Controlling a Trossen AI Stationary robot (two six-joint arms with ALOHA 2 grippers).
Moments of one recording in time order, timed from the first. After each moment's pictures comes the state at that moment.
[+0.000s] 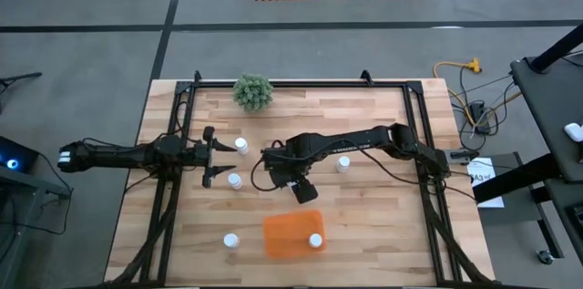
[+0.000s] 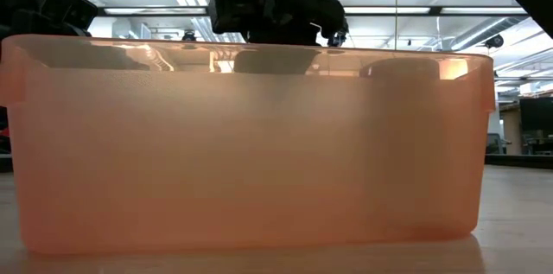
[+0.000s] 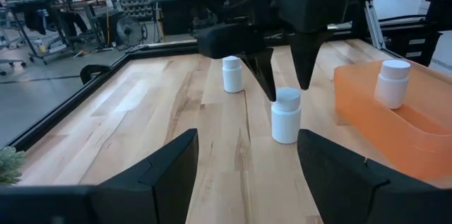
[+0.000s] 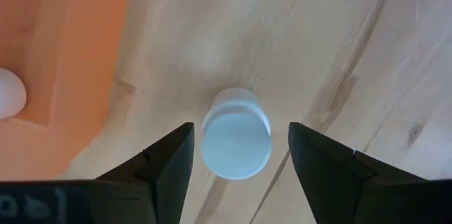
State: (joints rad) left arm 0.02 0.25 0.01 0.07 -0.01 0.09; right arm 0.07 2.27 2.04 -1.16 -0.13 -0.30
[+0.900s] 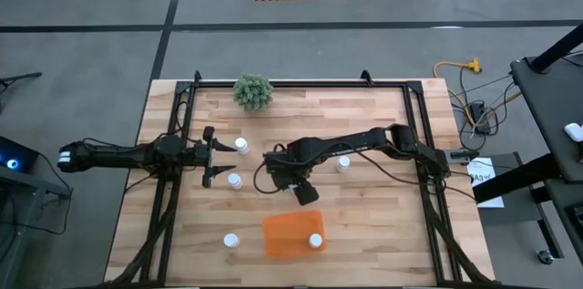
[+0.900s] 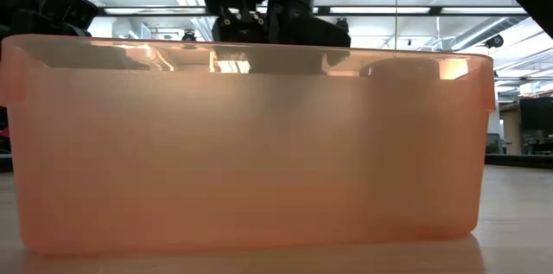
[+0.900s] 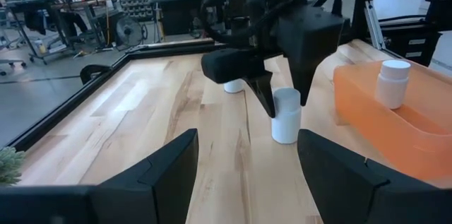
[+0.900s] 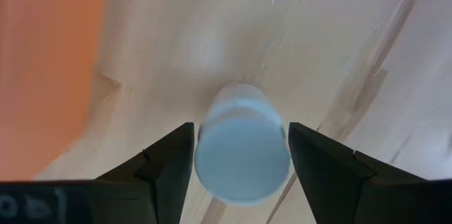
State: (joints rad) left arm 0.02 0.25 0.01 0.07 -0.01 0.09; right arm 0.07 2.27 1.93 -1.06 -0.13 -0.30
